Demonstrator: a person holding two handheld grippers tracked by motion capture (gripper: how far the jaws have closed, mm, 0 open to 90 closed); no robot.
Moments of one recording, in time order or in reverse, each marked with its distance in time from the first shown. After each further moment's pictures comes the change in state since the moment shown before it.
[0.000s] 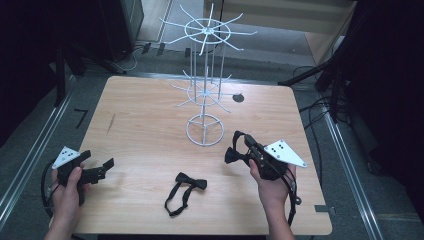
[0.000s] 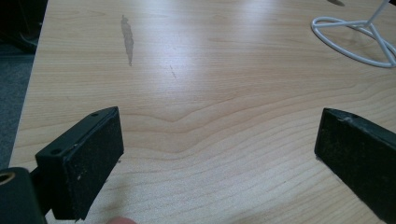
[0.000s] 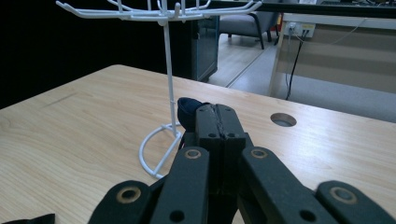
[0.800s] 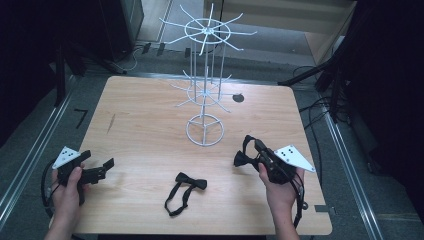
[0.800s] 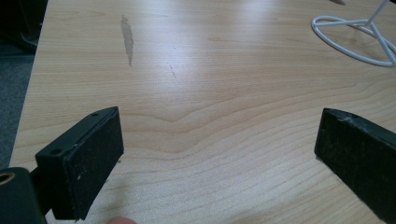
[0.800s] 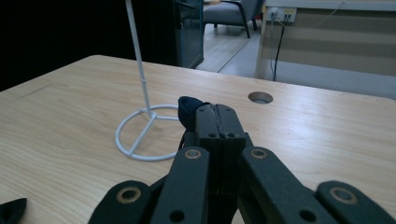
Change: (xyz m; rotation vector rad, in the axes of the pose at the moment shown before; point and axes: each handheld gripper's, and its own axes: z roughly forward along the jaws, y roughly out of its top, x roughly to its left) left arm 0.000 0.000 0.000 0.004 0.001 0.006; right arm -0.022 -0.020 -0.010 0.031 -0.057 0.038
